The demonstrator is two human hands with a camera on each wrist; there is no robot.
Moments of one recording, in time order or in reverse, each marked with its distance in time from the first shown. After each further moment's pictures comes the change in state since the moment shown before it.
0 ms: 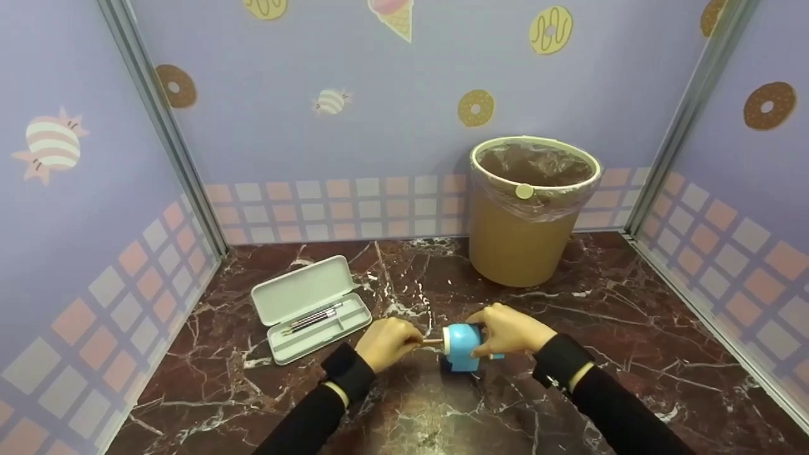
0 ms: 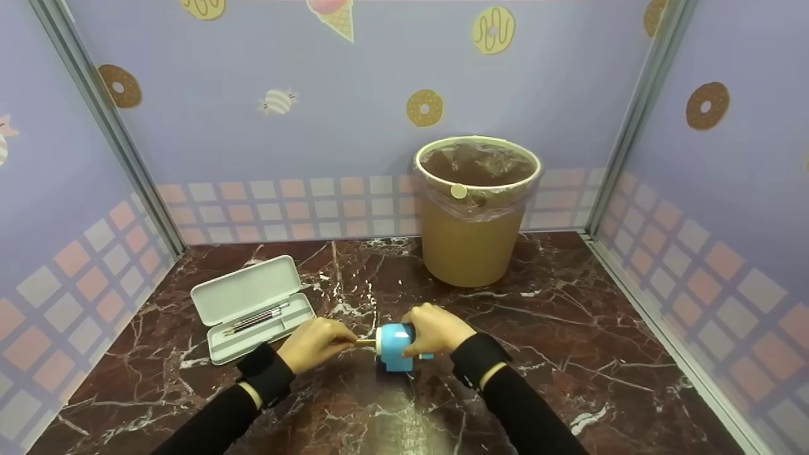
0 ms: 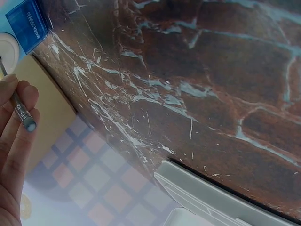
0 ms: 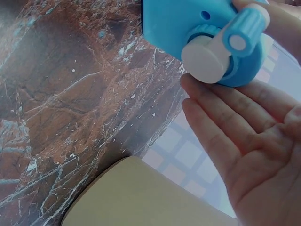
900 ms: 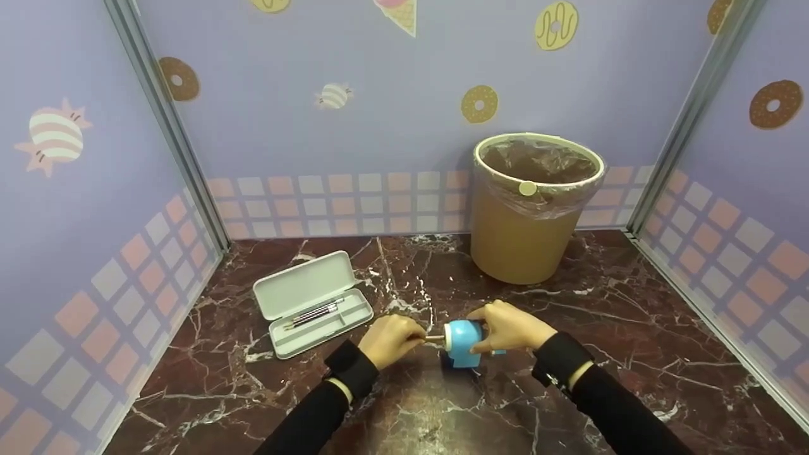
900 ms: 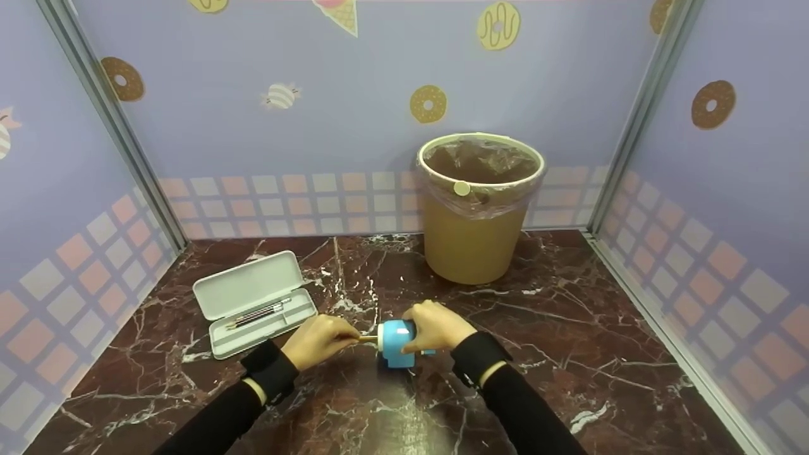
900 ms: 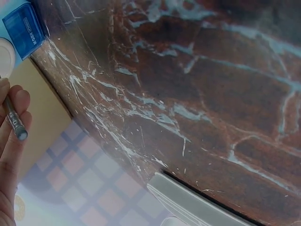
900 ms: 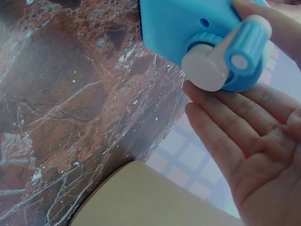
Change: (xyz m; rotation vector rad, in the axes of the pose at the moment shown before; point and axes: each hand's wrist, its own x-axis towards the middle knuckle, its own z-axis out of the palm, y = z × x) left_hand -0.002 -0.001 0.006 0.005 0.043 0.034; right_hand 0.002 -0.002 0.001 0.010 0.002 -0.006
